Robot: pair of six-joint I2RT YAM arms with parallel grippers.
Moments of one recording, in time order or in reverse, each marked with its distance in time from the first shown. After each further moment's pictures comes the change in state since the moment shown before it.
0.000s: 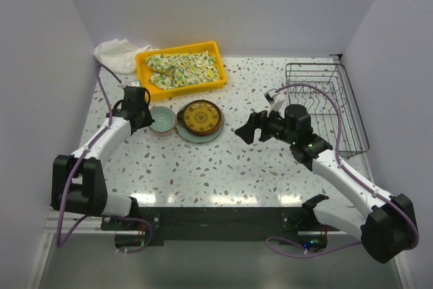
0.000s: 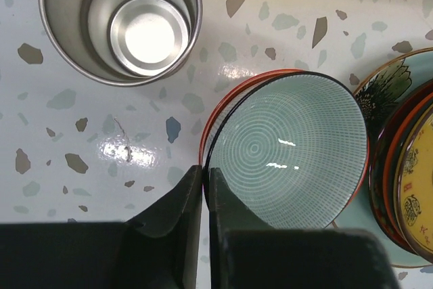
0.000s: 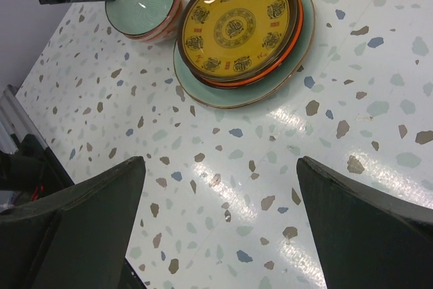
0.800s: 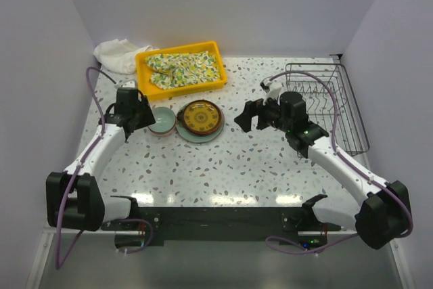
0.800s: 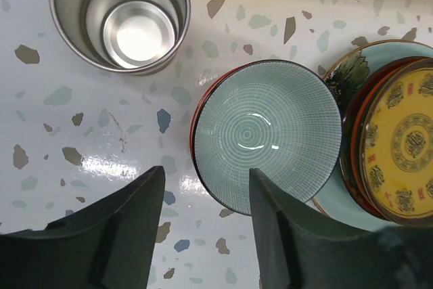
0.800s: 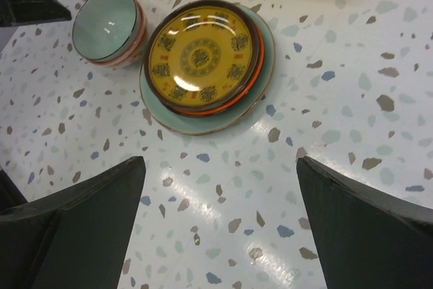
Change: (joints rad) left arm 0.031 -0.096 -0.042 -0.003 0.086 0.004; right arm 0.000 0.097 0.131 -0.056 0.089 -0.095
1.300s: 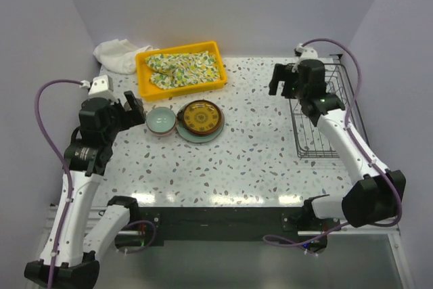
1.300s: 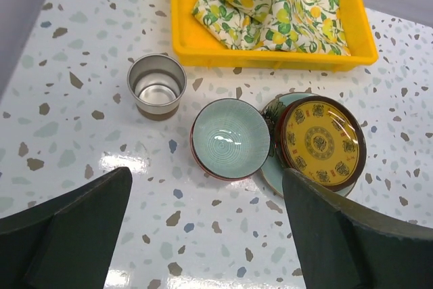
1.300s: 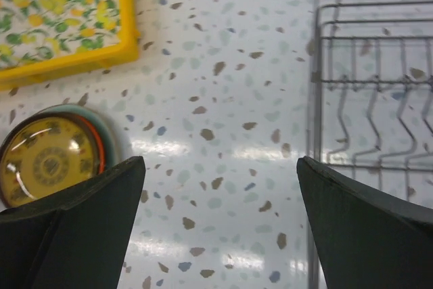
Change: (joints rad) left arm -0.011 -0.504 0.123 -0.233 -0.016 0.079; right arm -0.198 0.196 0.396 -0.282 0.349 -0.024
